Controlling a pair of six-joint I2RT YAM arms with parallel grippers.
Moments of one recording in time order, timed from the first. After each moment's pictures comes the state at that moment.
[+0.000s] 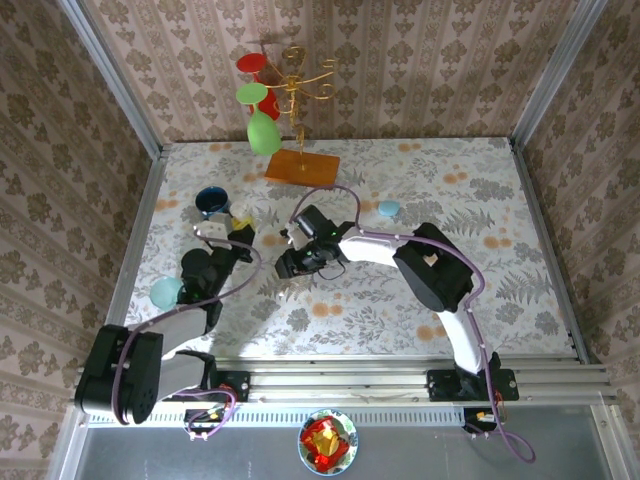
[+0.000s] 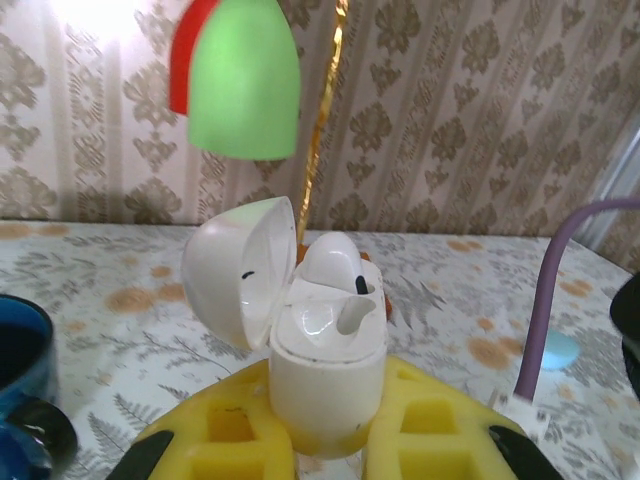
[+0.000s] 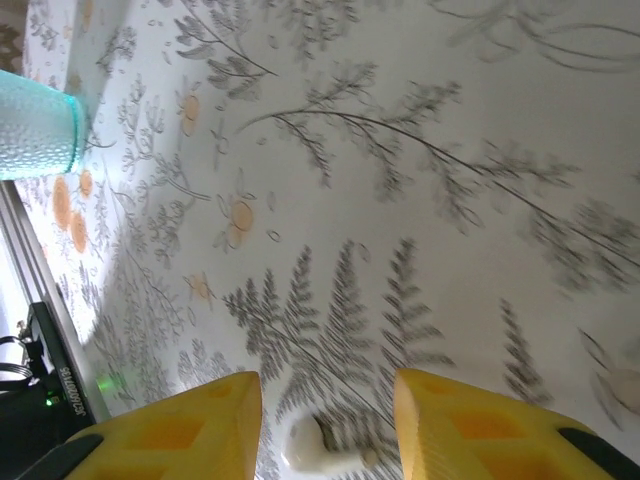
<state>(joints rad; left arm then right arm) -0.25 1.16 0.22 0.97 0.19 -0.23 0.78 2.16 1.47 -0.25 -0.54 0.48</state>
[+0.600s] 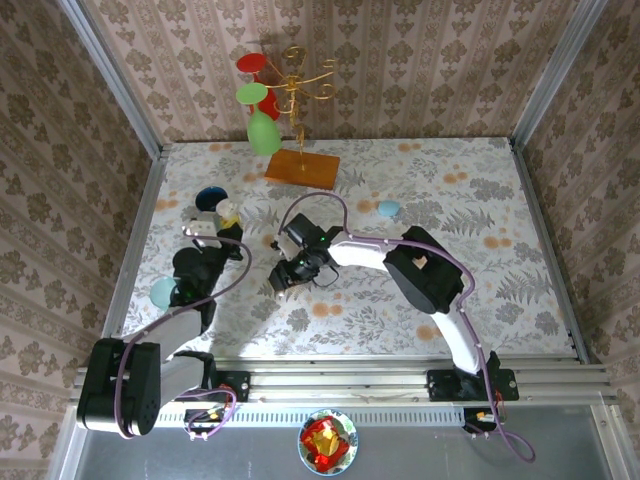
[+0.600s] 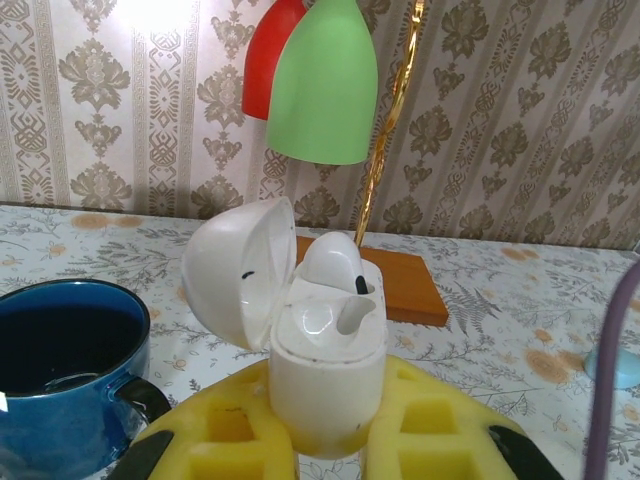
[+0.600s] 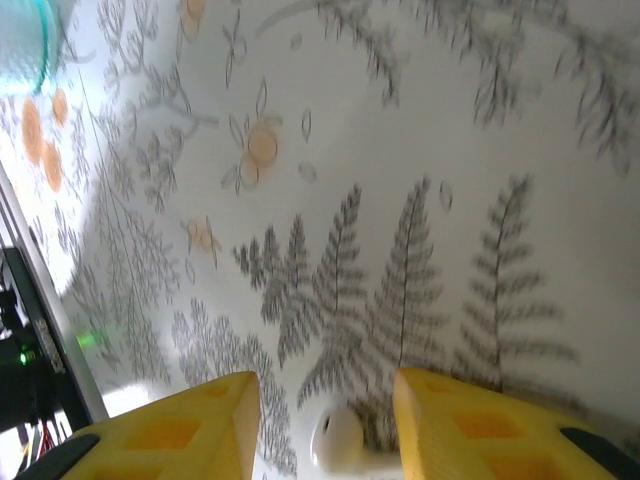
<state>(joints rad) -0.17 1.11 0.23 0.88 0.17 -0.22 0.83 2.19 1.50 -0.36 -0.55 0.41</state>
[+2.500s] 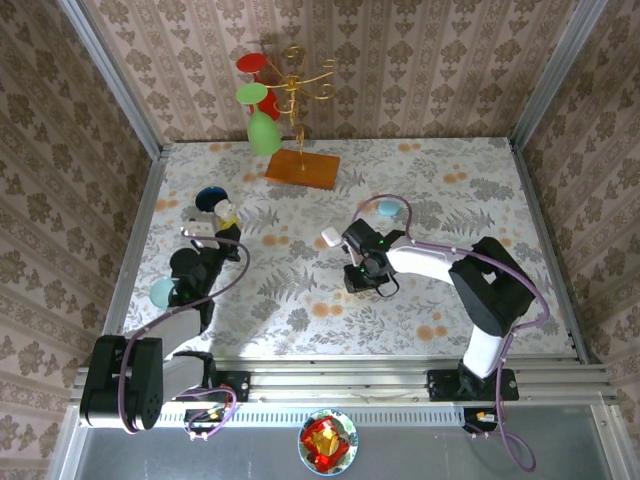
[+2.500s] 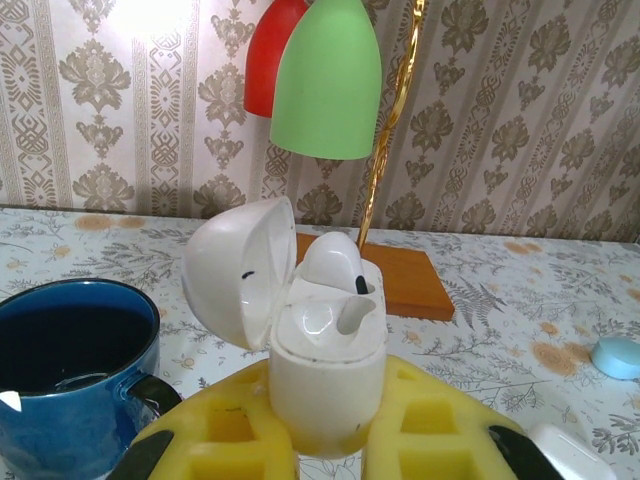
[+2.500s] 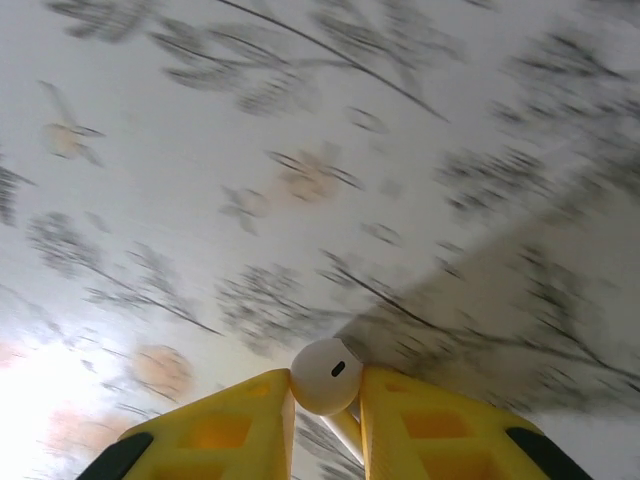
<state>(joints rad) -0.14 1.13 0.21 0.92 0.23 -0.20 0.66 1.75 1.01 -0.56 -0.12 0.40</state>
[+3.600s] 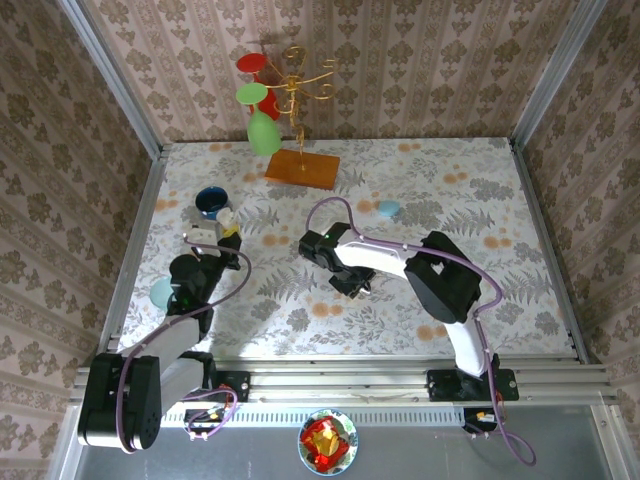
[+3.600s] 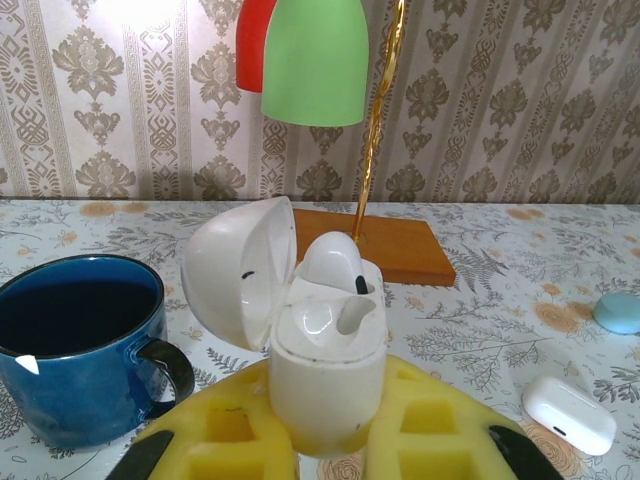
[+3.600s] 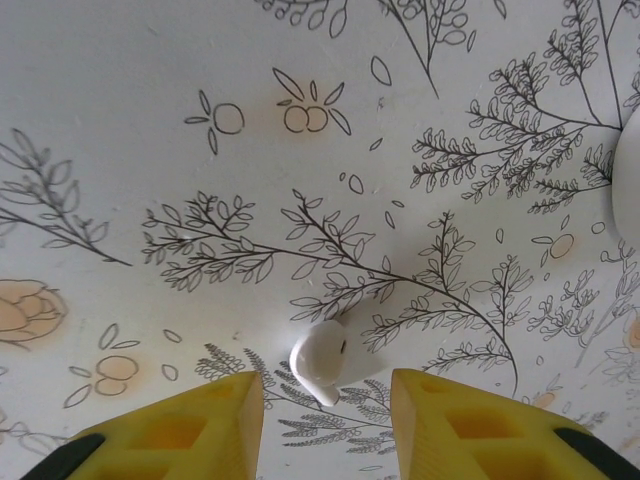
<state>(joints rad) -0.14 1.03 0.17 0.82 0.23 -0.14 0.86 2.06 1.49 -1.16 0.33 0.19</state>
